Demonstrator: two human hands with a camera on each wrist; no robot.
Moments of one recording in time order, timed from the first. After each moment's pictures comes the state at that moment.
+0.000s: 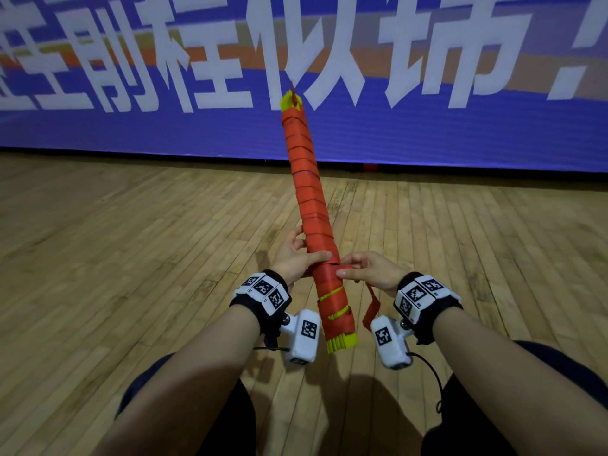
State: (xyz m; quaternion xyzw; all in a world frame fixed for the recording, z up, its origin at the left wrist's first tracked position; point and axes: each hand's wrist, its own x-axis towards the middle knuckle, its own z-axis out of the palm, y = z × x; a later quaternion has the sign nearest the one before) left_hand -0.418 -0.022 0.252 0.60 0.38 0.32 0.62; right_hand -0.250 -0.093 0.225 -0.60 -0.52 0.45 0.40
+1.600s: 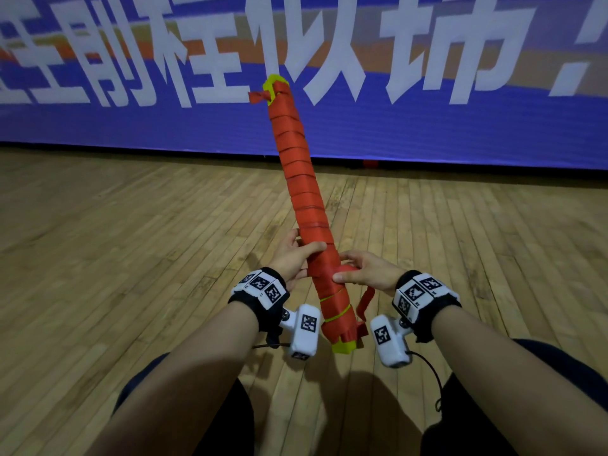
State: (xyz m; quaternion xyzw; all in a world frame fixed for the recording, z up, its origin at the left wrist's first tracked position) left_hand -0.417 -0.021 0.254 0.55 0.38 0.32 0.67; right_hand -0.255 -0.092 0.226 -0.59 -0.54 0.47 0.36
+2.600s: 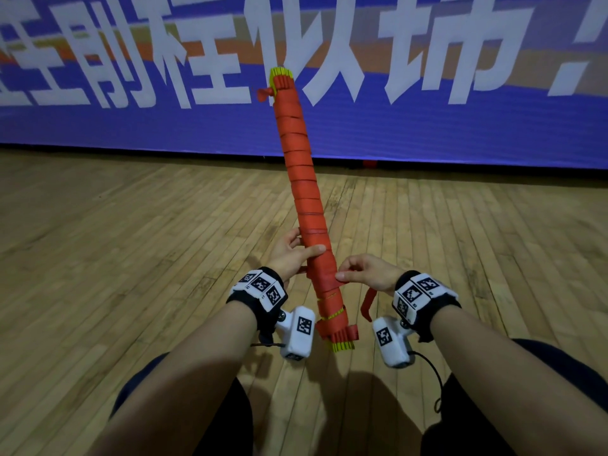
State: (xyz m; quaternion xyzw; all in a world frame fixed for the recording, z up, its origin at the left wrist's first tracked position) left_hand -0.417 -0.012 0.247 0.60 0.39 0.33 0.62; right_hand -0.249 -0.092 0.224 -0.62 -0.56 0.44 0.32
